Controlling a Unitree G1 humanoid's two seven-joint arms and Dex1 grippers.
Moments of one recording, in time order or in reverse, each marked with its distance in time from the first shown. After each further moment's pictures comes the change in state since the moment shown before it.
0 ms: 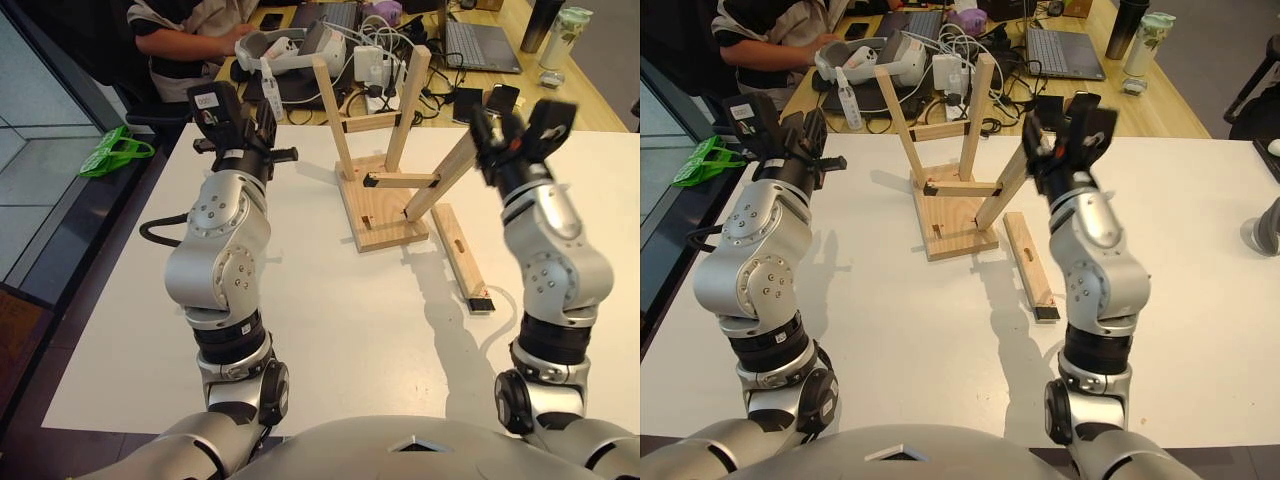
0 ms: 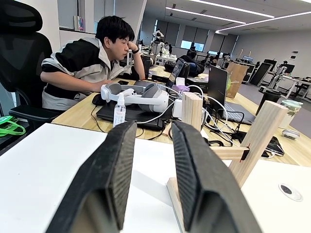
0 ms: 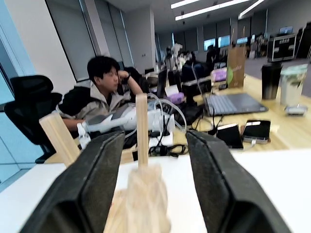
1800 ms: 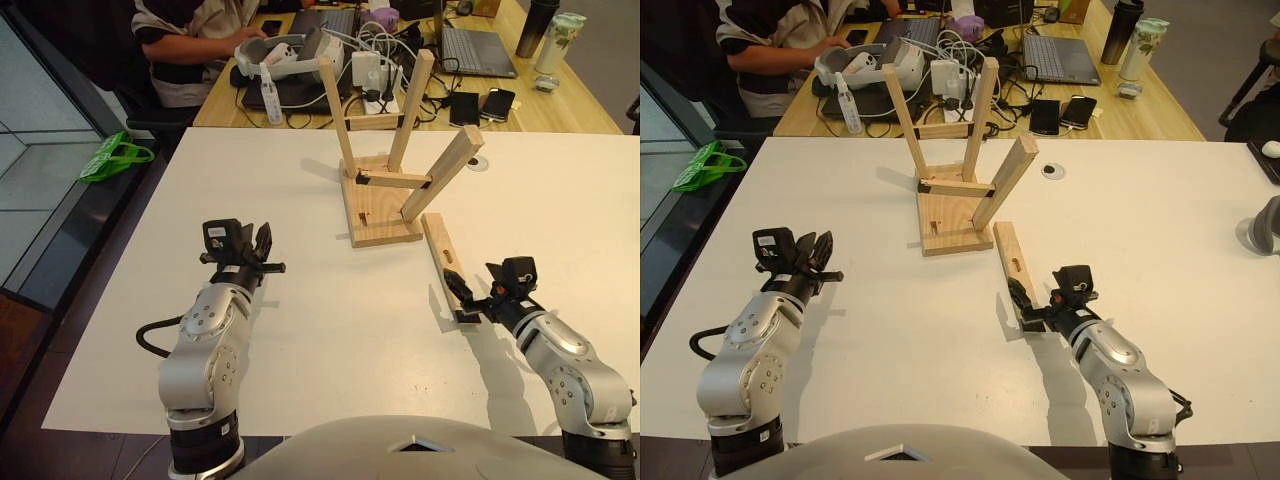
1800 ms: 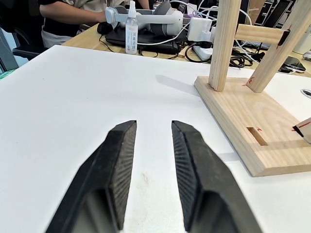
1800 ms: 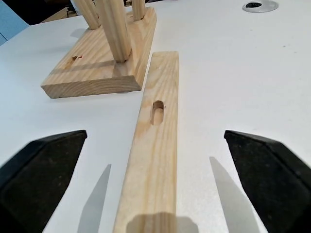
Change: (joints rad) left arm 0.590 0.064 -0.020 -0.094 -0.019 -0.153 -0.206; right arm 0.731 -0.166 0.097 -0.058 0.033 0.050 0.318
